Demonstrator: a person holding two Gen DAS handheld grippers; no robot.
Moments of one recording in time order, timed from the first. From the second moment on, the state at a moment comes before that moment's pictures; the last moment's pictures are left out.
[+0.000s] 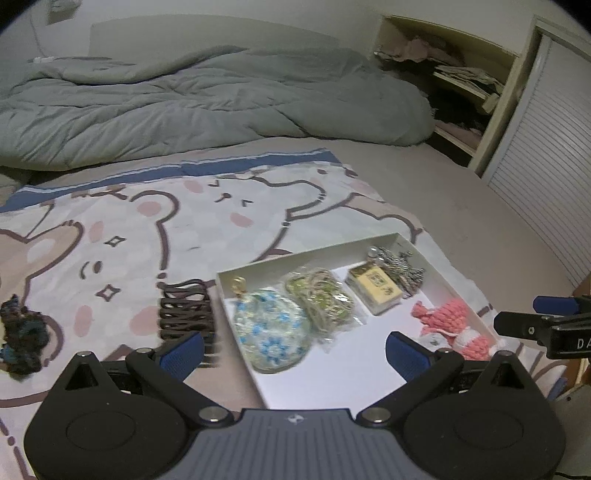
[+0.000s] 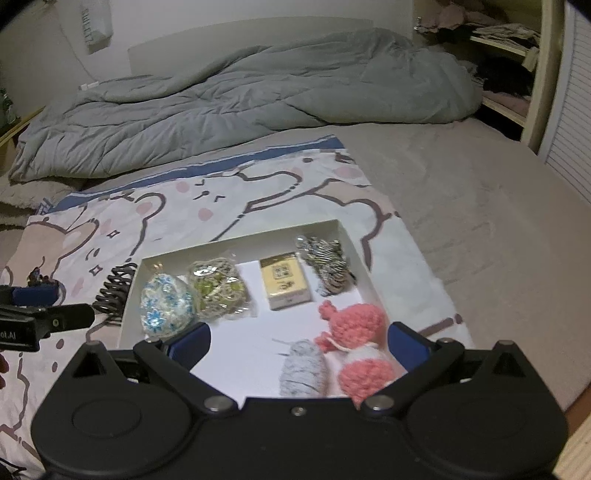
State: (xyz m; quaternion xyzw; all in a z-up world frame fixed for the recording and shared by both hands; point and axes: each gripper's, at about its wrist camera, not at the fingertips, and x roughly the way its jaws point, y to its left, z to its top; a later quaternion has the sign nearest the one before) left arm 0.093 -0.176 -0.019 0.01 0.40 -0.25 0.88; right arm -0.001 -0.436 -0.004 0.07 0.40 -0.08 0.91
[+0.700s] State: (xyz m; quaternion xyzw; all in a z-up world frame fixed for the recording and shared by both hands) left arm 0.112 -0.067 -0.006 -0.01 0.39 -0.17 0.90; right arm 0.058 -0.341 -0.003 0.05 0.39 0.00 0.92
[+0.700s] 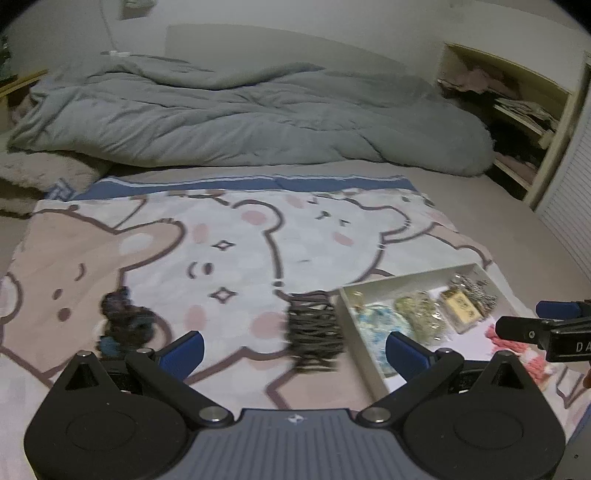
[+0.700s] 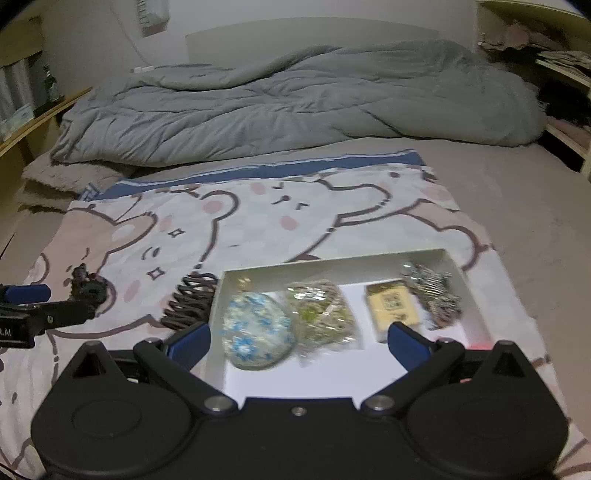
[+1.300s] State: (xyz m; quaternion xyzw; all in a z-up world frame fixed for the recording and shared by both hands) left arm 0.130 0.008 -0.008 -0.02 0.38 -0.11 0.92; right arm 0.105 -0.254 -0.007 0.05 0.39 0.06 0.92
